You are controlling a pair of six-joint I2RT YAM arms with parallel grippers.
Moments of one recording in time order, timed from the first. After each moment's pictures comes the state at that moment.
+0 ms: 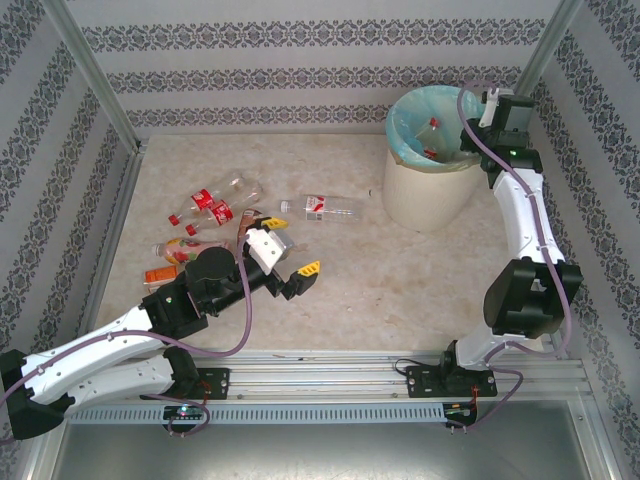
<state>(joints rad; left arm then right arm) -0.97 0.83 0.79 -0.10 -0.15 0.08 -0.16 1.63 1.57 -0.44 -0.05 0.05</state>
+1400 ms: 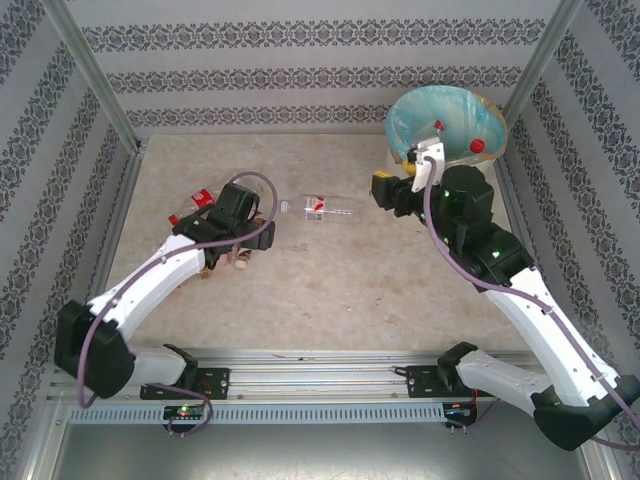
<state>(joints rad) -0.44 1.35 1.07 -0.68 -0.22 -0.27 0.54 1.00 1.21 -0.43 0.06 0.13</state>
